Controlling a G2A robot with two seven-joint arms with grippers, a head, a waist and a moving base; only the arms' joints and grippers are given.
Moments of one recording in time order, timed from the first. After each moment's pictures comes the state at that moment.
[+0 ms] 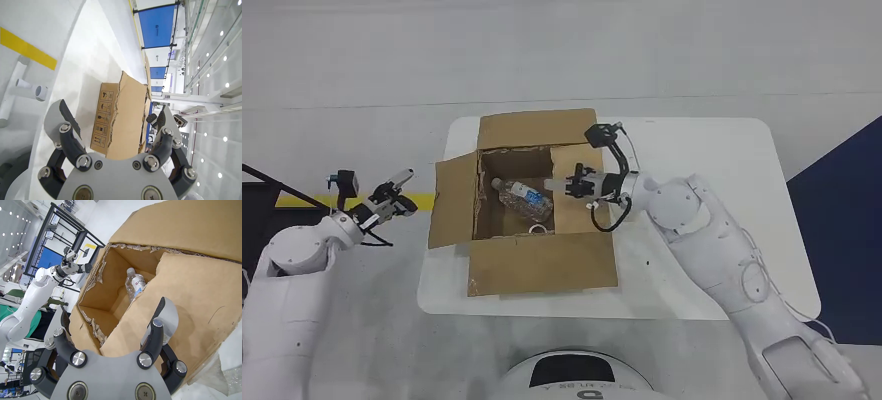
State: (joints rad) left arm 1.35 -0.95 -1.63 -1.20 -0.28 -0.13 -0.90; right arm -1.04 -1.19 1.00 -1.56 -0.32 -0.12 0.75
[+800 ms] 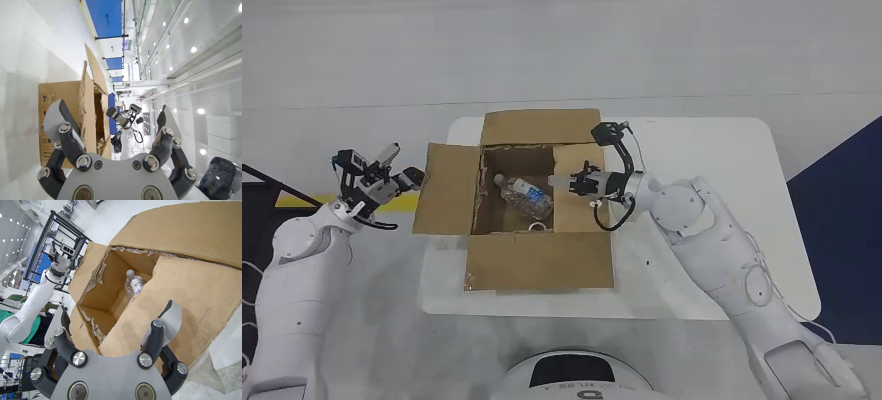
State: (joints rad) left arm 1.25 -0.98 -1.60 -1.10 -0.63 -0.32 -1.04; right arm -1.06 -1.19 1.02 -1.58 -0.32 -0.11 0.73
